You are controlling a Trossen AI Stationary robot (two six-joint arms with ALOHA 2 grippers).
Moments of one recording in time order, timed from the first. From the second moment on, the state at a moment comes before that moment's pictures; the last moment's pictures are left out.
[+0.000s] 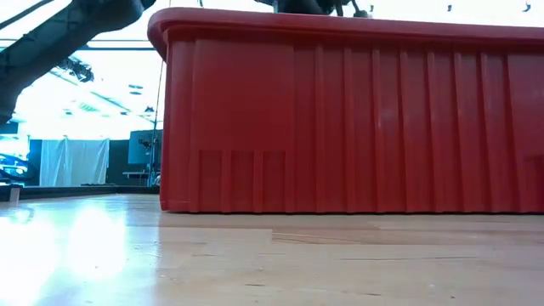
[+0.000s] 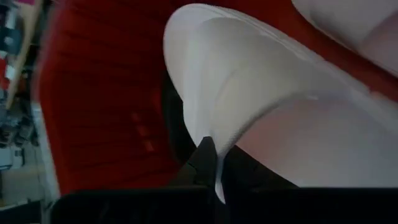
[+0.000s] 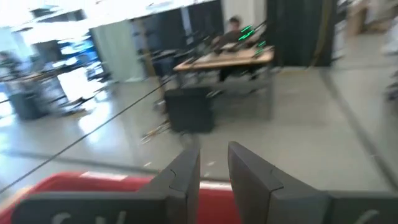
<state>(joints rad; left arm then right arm) 0.16 2.32 2.35 -0.78 -0.20 0.96 0.21 0.72 1.27 -1.01 1.38 0.66</state>
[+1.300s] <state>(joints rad) 0.04 2.35 2.16 -0.94 -0.52 0.91 0.16 0.77 1.27 -1.05 1.30 0.43</state>
